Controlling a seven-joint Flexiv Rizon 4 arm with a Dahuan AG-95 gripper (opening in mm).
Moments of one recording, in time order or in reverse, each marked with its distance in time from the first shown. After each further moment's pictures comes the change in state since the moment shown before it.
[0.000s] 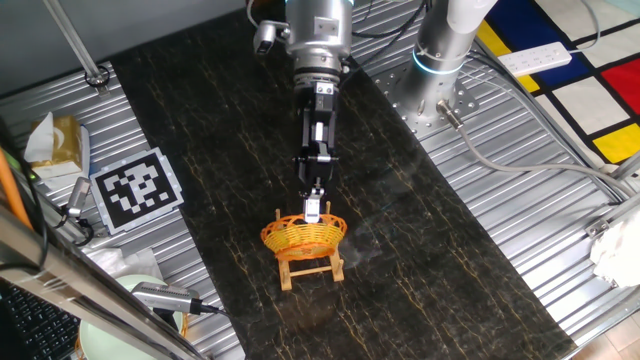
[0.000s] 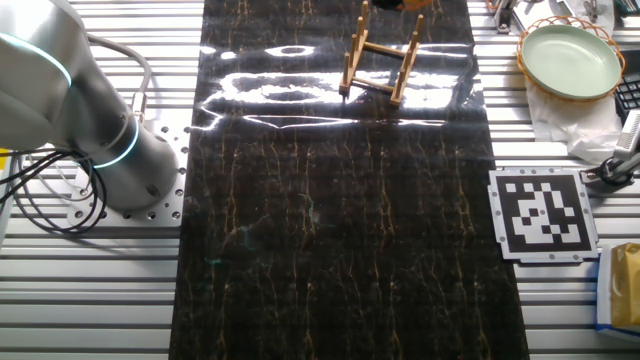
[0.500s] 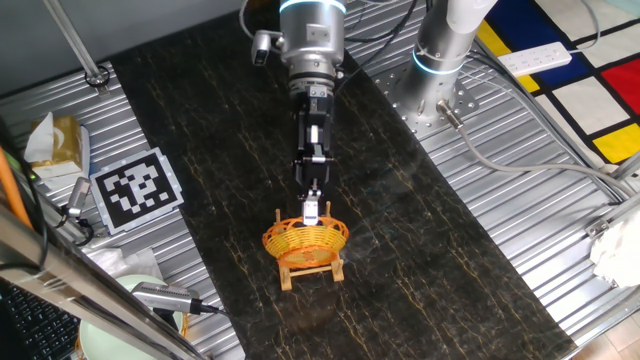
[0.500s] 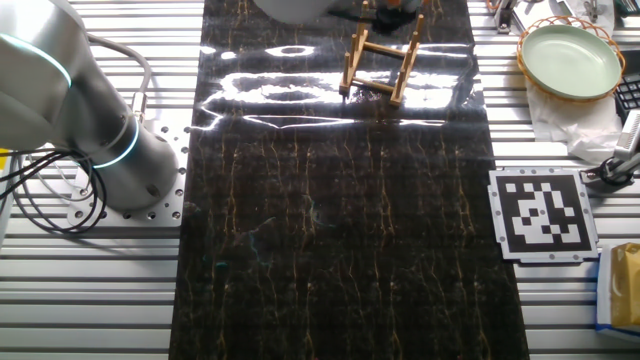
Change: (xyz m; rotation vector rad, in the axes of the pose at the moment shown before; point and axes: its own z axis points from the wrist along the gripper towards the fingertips) arm 0.003 -0.011 0.006 -0.069 0.024 0.027
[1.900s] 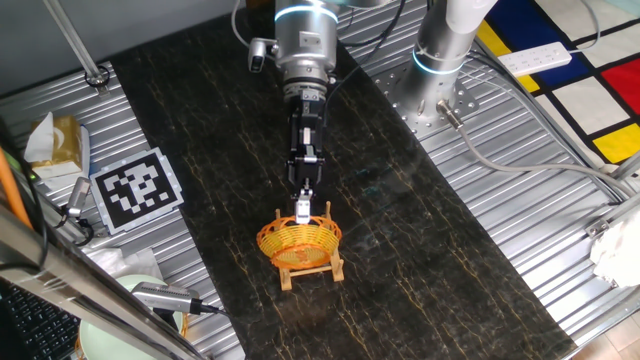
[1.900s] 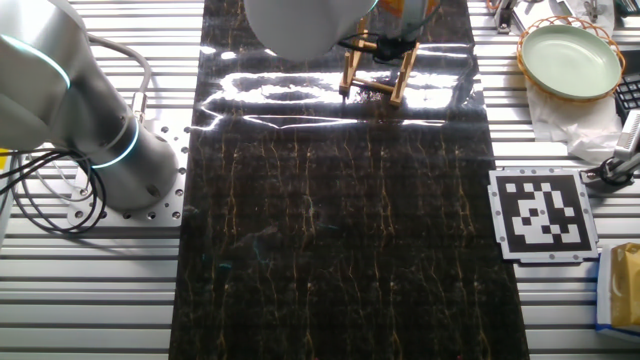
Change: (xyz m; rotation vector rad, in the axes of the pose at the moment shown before) arm -0.008 -0.019 -0.004 -0.025 -0.007 0.017
